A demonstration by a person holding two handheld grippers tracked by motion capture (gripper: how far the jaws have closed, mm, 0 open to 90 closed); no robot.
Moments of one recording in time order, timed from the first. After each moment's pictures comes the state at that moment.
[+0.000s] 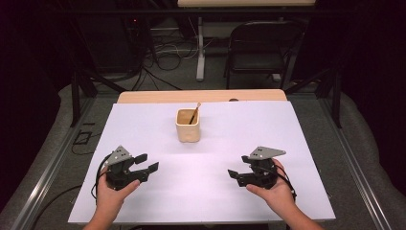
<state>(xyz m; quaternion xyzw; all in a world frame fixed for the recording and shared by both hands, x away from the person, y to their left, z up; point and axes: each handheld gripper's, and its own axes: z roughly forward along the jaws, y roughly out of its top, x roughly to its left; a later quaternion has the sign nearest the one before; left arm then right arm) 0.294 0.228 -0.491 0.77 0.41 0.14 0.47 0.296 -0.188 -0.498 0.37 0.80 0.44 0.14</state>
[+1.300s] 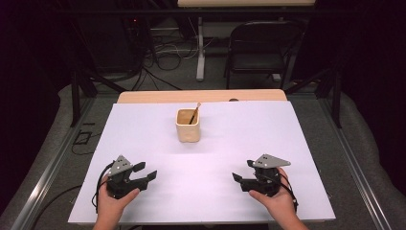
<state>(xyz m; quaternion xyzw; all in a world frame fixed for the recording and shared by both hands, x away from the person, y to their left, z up) 0.284 0.234 -0.521 0.78 0.41 0.16 0.44 0.283 -0.199 -0.520 0.39 0.78 0.45 0.18</state>
